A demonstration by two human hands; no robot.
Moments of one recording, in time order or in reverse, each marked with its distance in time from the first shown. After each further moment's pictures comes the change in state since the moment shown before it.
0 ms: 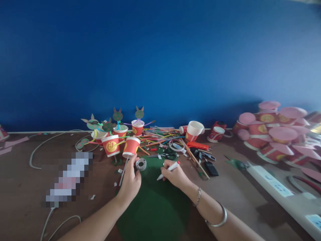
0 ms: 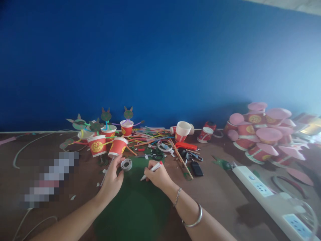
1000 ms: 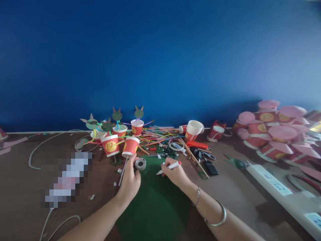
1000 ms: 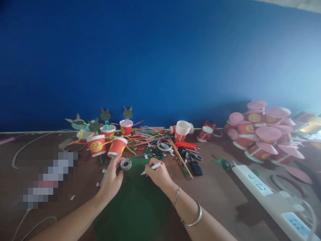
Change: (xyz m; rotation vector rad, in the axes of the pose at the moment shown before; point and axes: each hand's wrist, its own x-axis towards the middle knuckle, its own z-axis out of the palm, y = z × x) left_hand 0.000 0.001 -0.001 -0.001 -0.014 -0.001; right_hand -0.002 -0.007 -0.003 -0.087 0.106 -0.002
